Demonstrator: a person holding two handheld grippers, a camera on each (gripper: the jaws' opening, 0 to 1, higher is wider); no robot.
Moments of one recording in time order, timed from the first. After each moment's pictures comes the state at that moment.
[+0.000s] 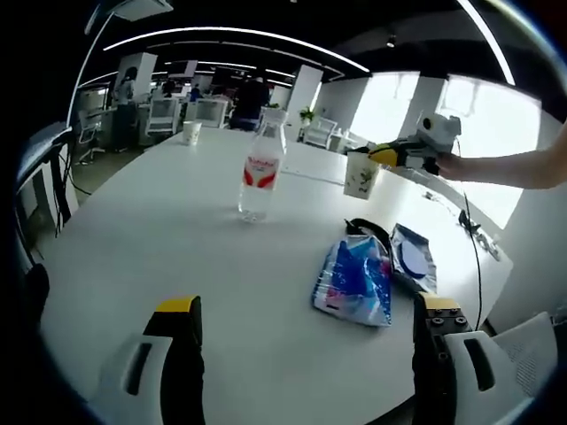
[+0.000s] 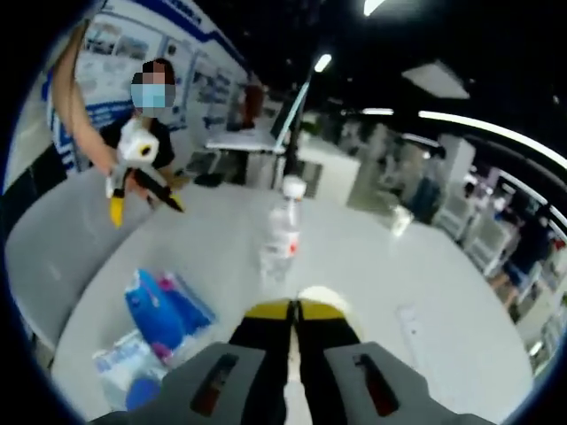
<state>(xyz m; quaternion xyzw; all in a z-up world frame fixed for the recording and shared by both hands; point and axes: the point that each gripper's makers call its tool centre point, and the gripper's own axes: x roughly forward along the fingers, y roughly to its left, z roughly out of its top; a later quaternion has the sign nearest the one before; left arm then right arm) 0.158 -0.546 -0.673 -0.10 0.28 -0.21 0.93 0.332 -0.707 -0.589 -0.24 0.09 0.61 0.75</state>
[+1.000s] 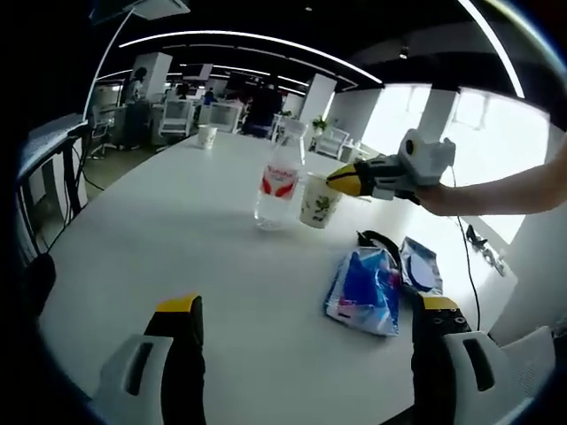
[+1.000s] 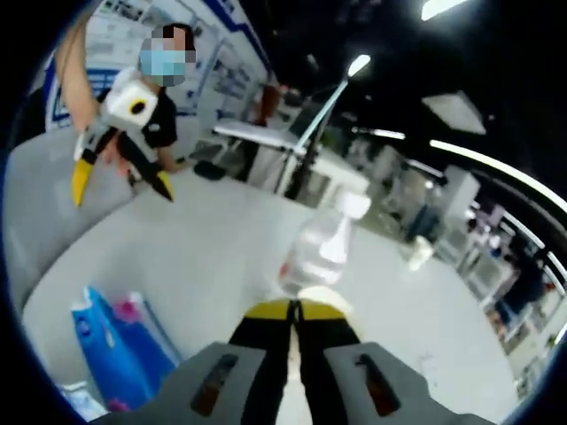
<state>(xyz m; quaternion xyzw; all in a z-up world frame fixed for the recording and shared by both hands) 0.164 -0.530 -0.670 -0.12 0.27 -0.19 0.94 0.325 -0.610 -0.639 -0.29 0.04 0.61 0.74</state>
